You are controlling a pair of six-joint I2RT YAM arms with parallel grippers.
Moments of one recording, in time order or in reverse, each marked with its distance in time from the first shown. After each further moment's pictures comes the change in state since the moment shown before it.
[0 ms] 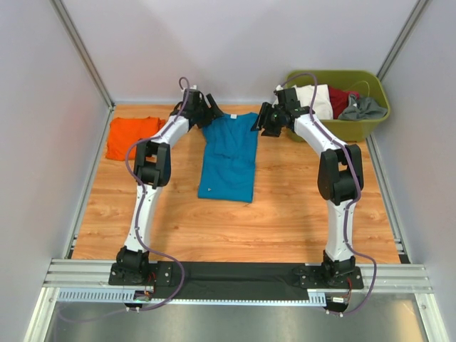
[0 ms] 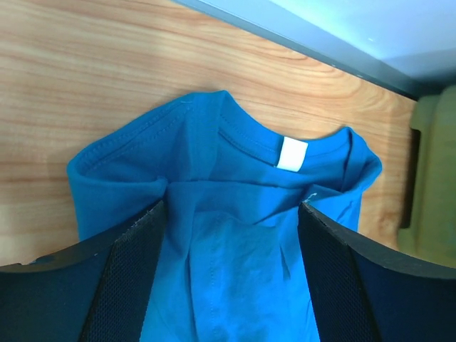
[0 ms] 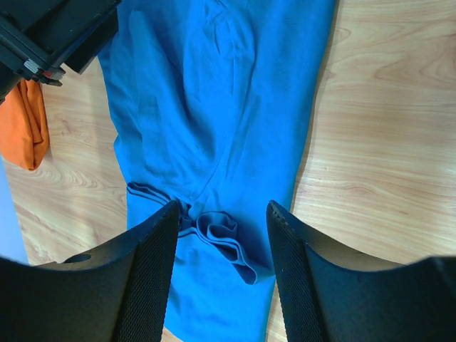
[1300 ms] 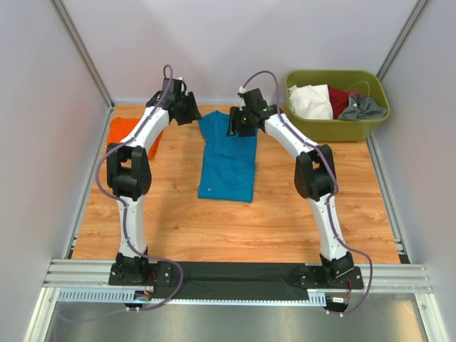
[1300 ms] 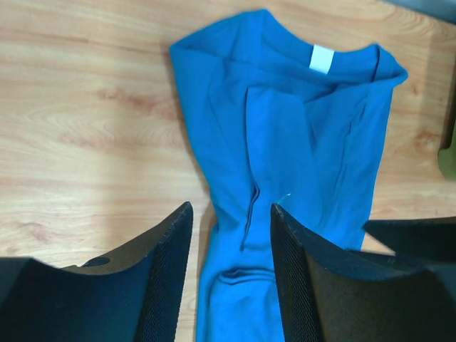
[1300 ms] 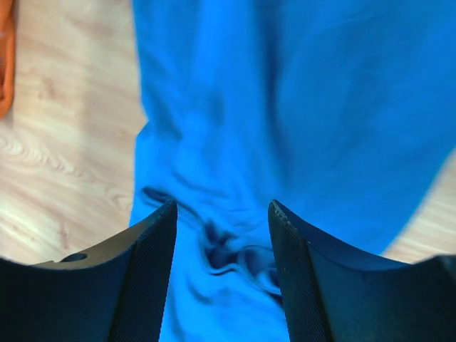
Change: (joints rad) left arm 0.037 -0.438 -0.271 -0.322 -0.116 0.238; right arm 0.163 0.219 0.331 -0.128 0.101 -0.150
